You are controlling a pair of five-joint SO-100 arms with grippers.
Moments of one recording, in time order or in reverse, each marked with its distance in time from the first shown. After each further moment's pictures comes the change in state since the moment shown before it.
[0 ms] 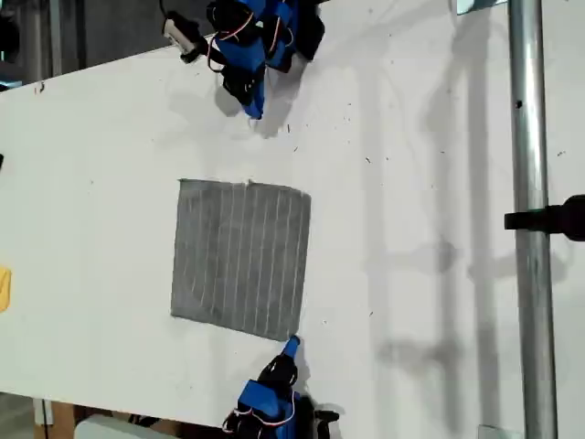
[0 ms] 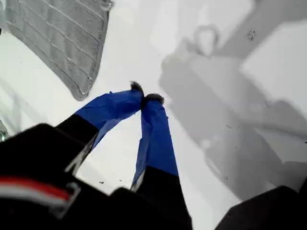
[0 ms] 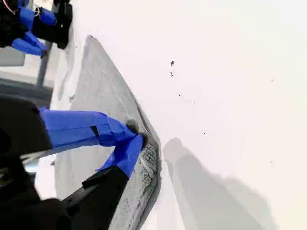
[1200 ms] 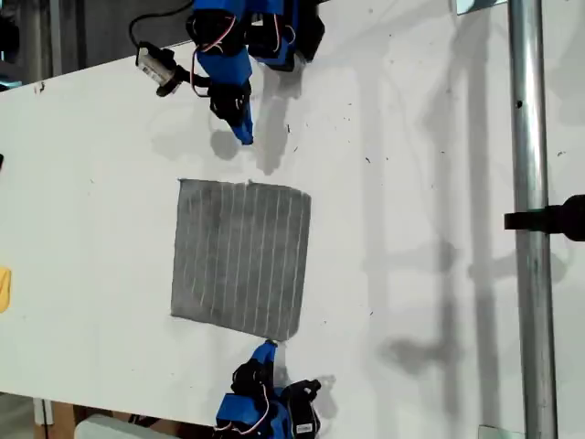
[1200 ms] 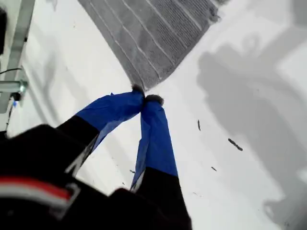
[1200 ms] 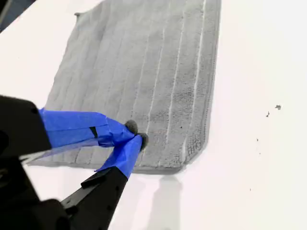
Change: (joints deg) arm 0 -14.7 -16.8 -19.1 2.8 -37.5; arm 1 -11.1 -39.8 -28.9 -17.6 -8.0
